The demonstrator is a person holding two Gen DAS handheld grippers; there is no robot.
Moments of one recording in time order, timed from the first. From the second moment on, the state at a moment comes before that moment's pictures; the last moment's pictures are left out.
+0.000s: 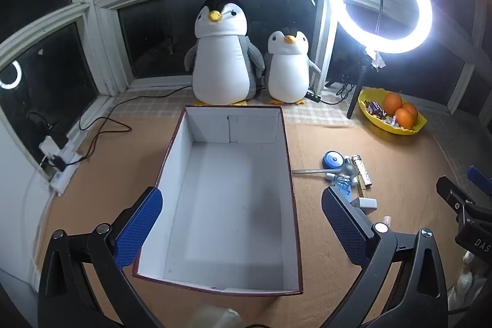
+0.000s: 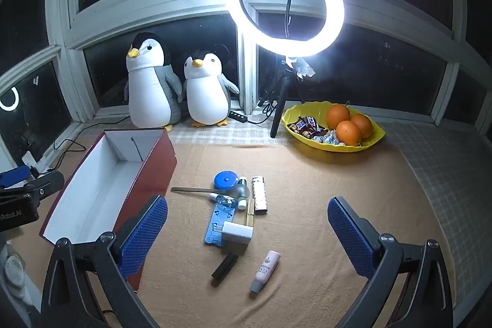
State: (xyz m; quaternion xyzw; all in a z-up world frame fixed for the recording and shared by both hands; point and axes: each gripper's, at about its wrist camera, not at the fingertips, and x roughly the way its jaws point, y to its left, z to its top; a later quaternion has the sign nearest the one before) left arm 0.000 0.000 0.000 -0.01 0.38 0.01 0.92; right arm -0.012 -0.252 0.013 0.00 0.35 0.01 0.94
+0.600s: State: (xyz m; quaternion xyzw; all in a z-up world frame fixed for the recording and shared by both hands) left arm -0.005 0.001 -0.002 0.00 0.37 0.01 0.93; right arm -0.011 -0.250 0.008 0.01 0.35 0.01 0.93
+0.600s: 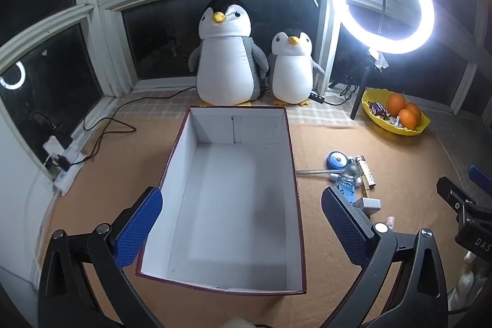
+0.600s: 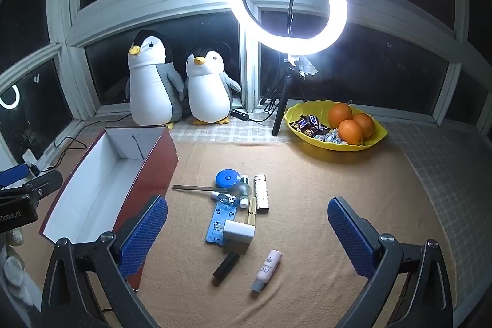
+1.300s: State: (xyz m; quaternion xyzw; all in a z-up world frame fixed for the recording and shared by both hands) left arm -0.004 0.003 -0.006 -0.01 0.38 0.02 0.93; right arm -0.009 -0.253 0.006 0.00 0.36 0.00 0.93
